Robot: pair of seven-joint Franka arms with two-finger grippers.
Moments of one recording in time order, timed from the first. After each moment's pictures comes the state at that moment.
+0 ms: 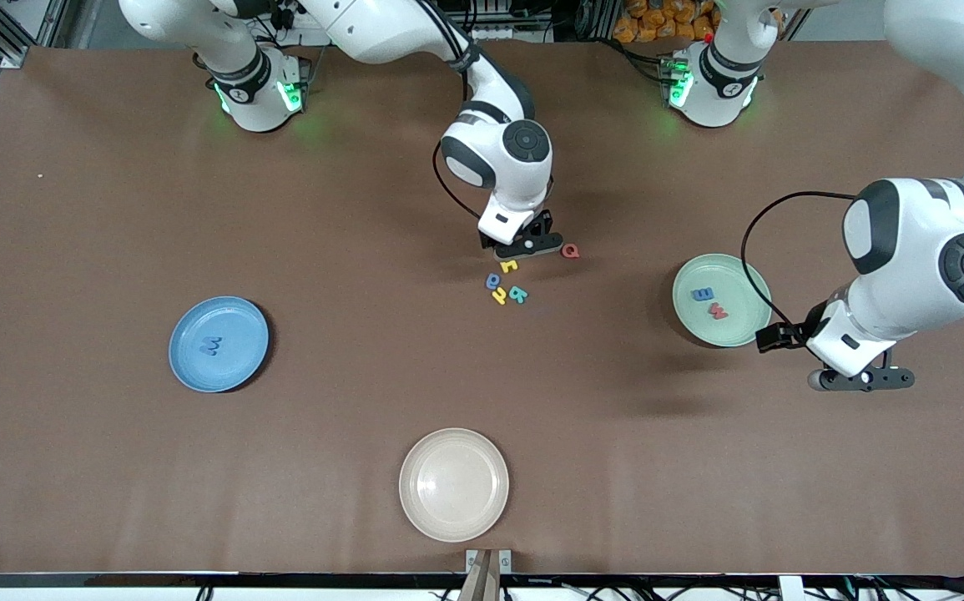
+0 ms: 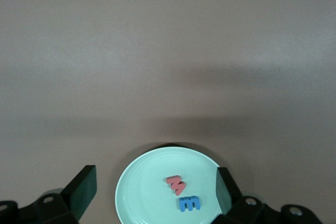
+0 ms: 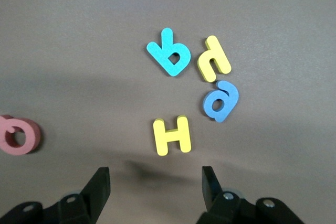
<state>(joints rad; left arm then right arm) -0.08 0.36 0.00 -1.74 -0.03 2.10 -0.07 1.00 0.76 -0.02 -1.54 -0.01 2.28 0.76</state>
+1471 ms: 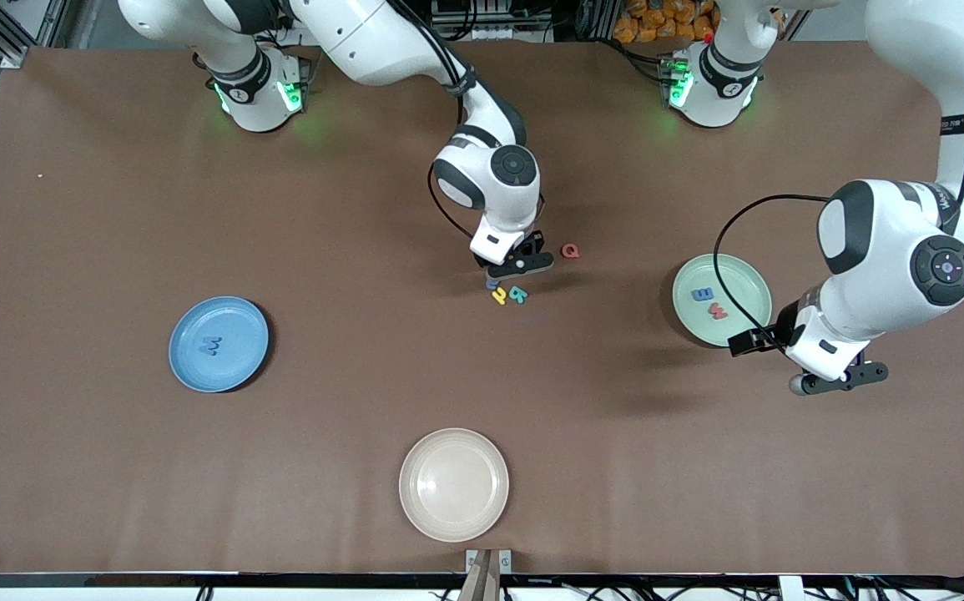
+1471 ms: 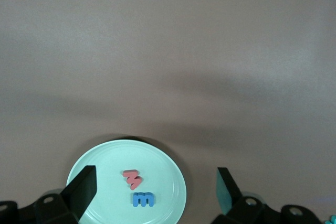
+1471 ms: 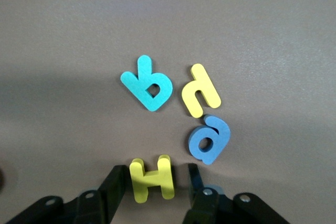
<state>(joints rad) -0.13 0.37 0.00 -1.74 -0.08 2.10 -0.26 0.97 0.81 -0.03 -1.54 -0.01 2.36 0.73</state>
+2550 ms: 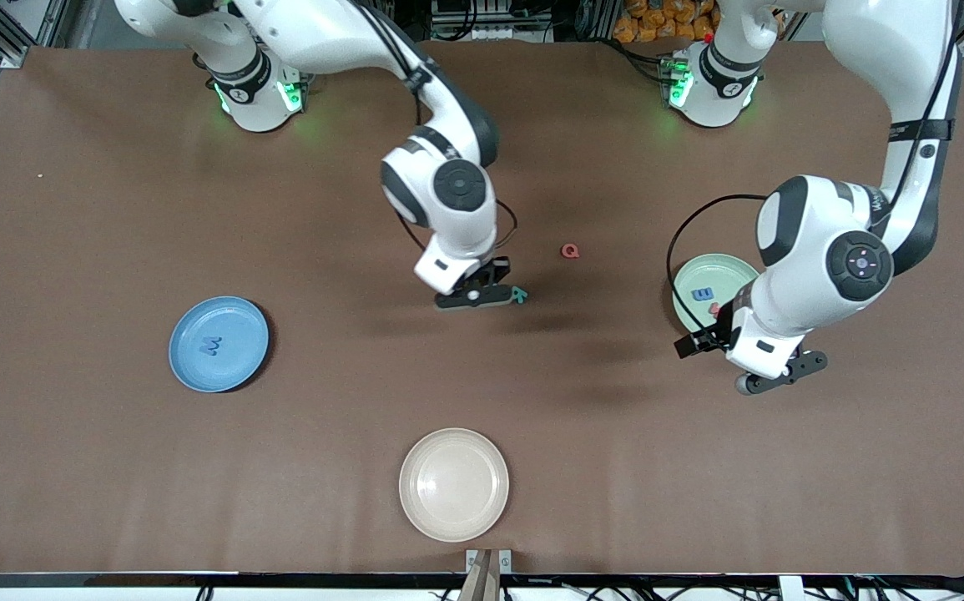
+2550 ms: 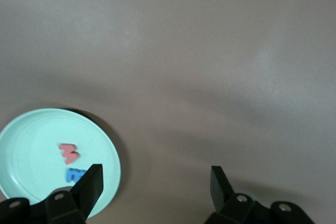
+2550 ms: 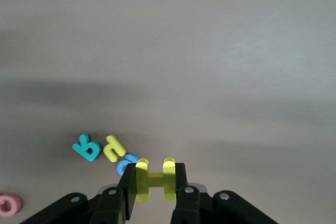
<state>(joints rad) -0.24 0.41 -0.03 -1.70 -0.08 2.10 -0.59 0.76 0.60 -0.05 -1.49 0.06 2.09 0.60</state>
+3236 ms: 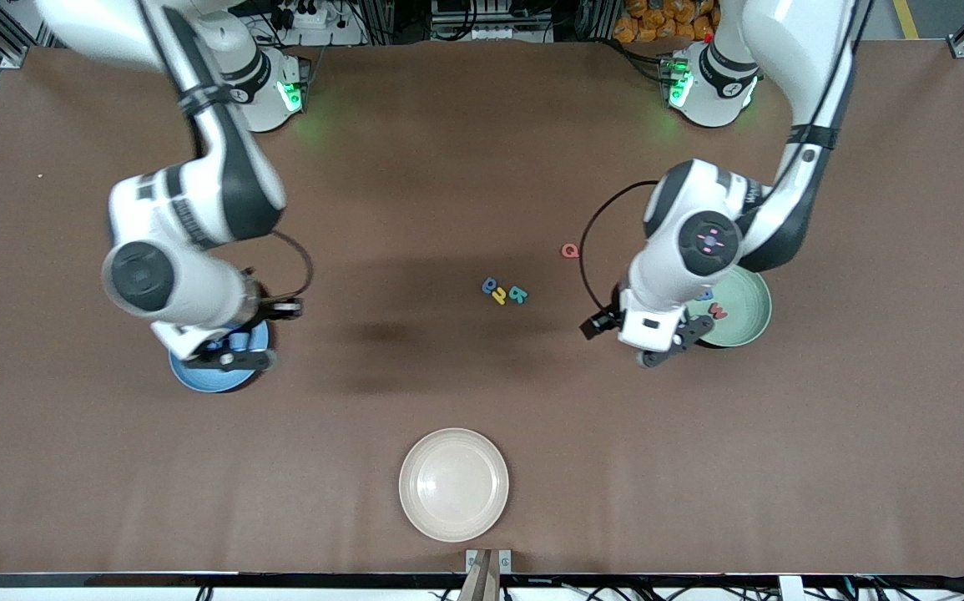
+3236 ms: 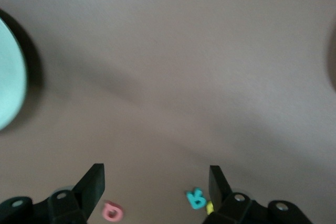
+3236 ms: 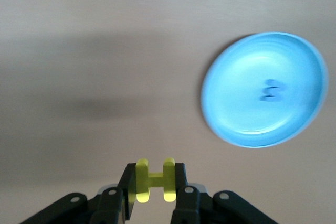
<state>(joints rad) -0.51 0.46 -0.01 -1.69 -0.12 2.15 -1.01 0.27 0.42 -0.09 -1.60 0.08 1.78 0.20</state>
